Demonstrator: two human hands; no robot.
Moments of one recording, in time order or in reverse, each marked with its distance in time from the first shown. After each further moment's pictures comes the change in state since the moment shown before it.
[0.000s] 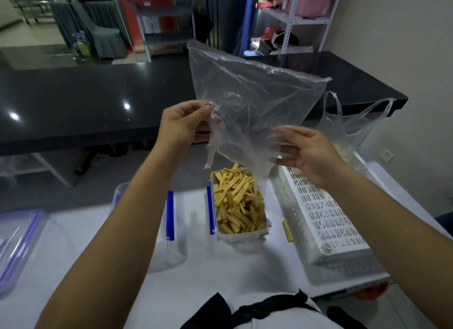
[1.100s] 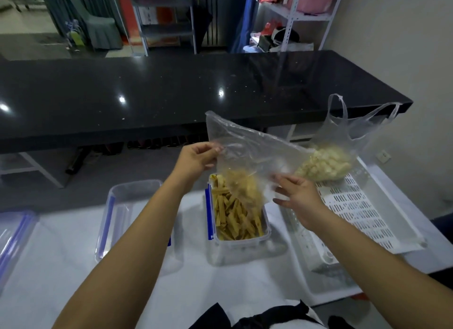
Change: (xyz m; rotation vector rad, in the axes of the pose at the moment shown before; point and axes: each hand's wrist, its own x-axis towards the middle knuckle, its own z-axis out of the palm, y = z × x) left_hand 0.013 -0.096 0.000 0.092 -0.103 -0.216; right_hand 0.002 0.100 -0.018 -0.084 0.196 0.198
